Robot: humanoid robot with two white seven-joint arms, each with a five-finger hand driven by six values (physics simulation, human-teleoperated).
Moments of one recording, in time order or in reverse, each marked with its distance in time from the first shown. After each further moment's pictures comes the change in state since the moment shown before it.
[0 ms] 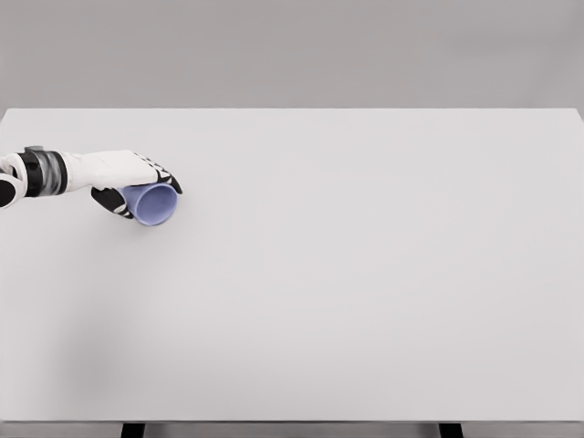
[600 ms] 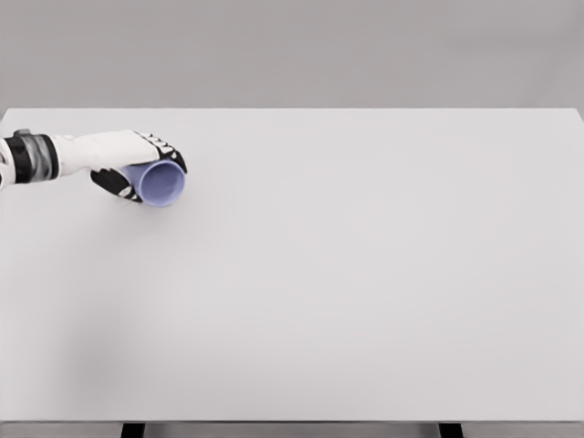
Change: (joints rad) left arm -0.018 0.012 0.029 -0.022 0.156 -0.007 -0.001; right arm 0.000 0.000 0.000 0.000 0.000 0.000 0.000
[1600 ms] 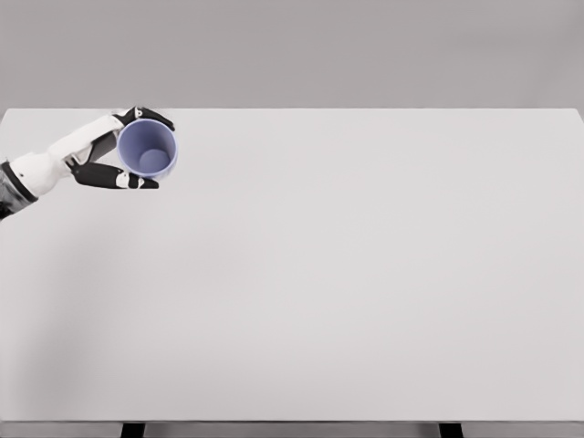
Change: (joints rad) left arm 0.173 0.041 0.022 0.023 0.935 0.020 -0.001; right arm 0.000 0.000 0.000 0.000 0.000 0.000 0.000
